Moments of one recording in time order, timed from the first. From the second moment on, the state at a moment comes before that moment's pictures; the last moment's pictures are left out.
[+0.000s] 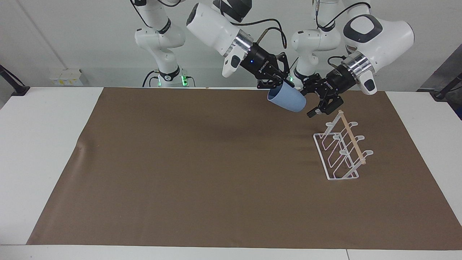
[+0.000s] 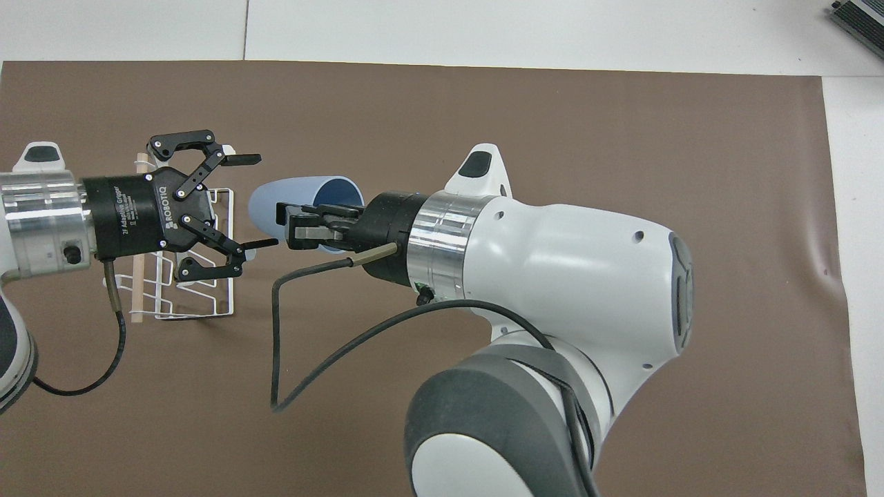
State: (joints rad) left arm -0.01 -0.17 -0.17 -2.01 -1.01 2.08 -1.37; right arm 0.10 0.16 0.63 -1.67 0.83 2.57 0.05
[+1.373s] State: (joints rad) left arm -0.01 -0.18 -0.19 -2.00 -0.99 2.03 -1.36; right arm 0.10 0.16 0.63 -1.68 0.83 2.57 0.06
